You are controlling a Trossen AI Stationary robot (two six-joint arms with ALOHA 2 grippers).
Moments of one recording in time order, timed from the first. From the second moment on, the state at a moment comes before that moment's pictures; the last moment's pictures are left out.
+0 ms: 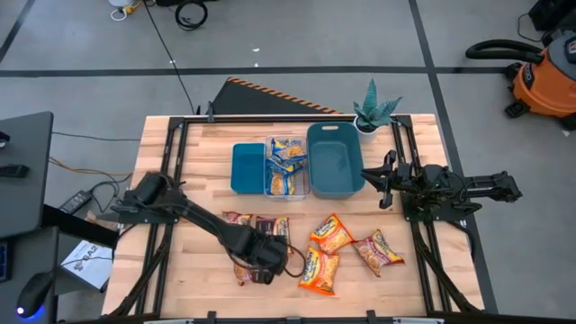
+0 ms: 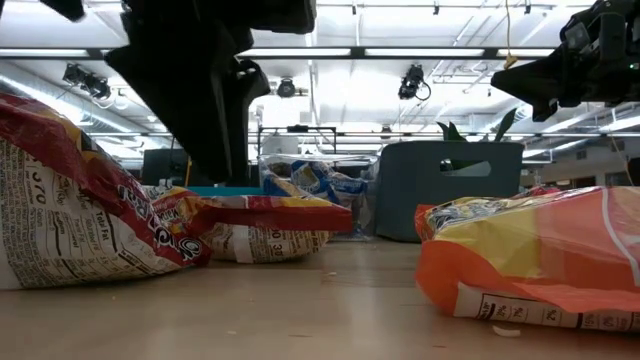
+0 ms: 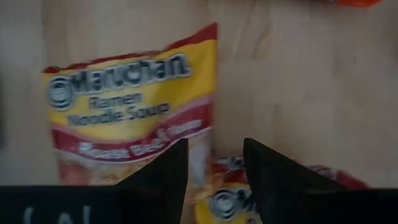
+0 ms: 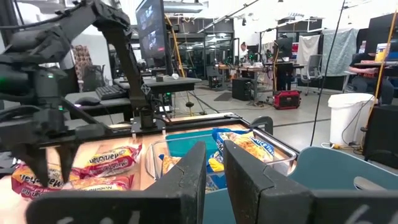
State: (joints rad) left arm -0.47 1.96 1.45 -0.75 -0.21 -0.40; right arm 0.03 0.02 0.01 0.14 0.27 0.00
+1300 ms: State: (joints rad) left arm -0.17 2.02 2.15 -0.99 -0.38 0.08; right arm 0.03 0.02 0.01 0.14 0.27 0.00
